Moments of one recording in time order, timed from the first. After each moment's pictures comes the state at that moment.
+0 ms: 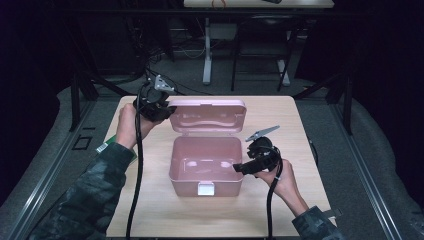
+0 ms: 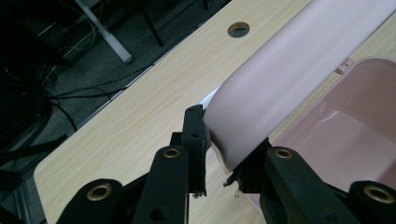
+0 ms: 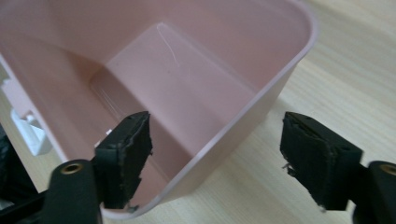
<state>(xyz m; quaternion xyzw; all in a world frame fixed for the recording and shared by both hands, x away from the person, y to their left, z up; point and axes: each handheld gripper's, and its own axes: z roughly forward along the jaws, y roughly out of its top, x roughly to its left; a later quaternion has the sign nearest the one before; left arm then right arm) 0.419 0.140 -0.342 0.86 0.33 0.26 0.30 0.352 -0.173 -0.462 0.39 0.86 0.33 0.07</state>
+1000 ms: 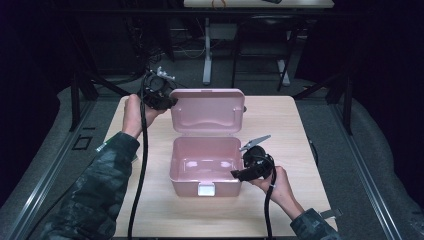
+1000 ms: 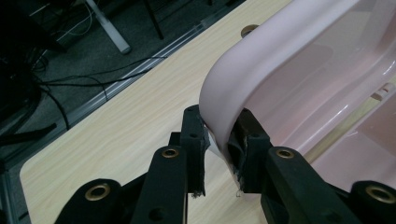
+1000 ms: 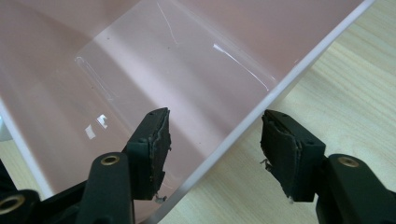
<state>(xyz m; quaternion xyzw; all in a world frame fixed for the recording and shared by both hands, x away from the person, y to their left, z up) 0.463 0.140 -0.350 0.85 0.37 0.23 0.30 0.345 -0.162 -0.486 0.38 0.87 0.31 0.07</state>
